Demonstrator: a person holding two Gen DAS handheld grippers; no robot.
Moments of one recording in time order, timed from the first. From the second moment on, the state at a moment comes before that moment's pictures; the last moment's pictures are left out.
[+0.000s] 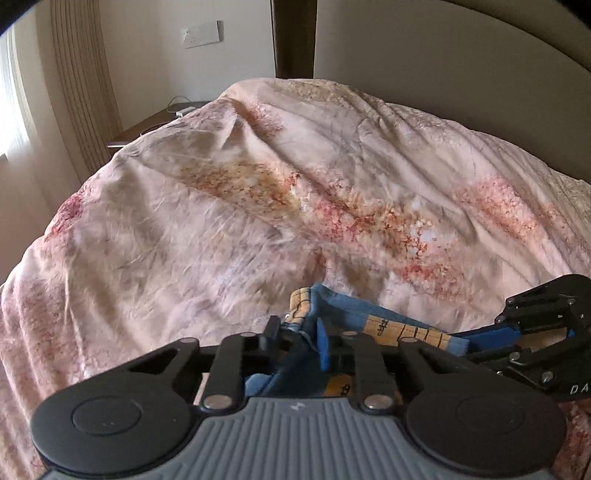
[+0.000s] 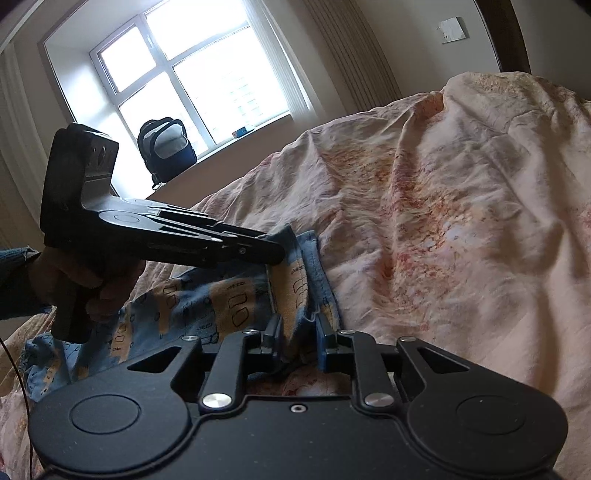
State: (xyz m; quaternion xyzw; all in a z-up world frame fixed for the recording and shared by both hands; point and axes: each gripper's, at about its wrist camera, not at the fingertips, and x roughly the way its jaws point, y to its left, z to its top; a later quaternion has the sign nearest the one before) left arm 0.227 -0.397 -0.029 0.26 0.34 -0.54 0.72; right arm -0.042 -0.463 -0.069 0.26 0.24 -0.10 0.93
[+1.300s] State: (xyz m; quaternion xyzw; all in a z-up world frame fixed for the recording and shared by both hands) left arm 0.265 -0.390 -0.040 0.25 0.42 -0.54 0.68; right arm -0.048 -0.479 -0.073 0.35 0.24 -0.05 0.91
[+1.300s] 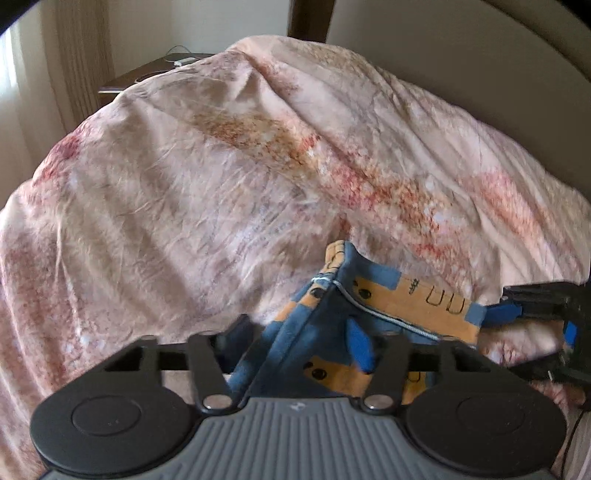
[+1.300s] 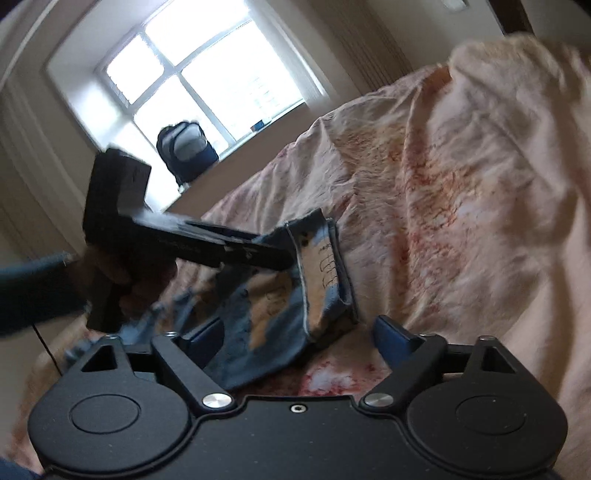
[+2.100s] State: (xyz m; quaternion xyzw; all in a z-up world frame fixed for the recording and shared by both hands) left arm 0.219 -0.438 0.001 0.24 0.33 -0.56 0.72; right arm -0.086 -0.509 -0.025 0.34 0.14 -0.16 0.92
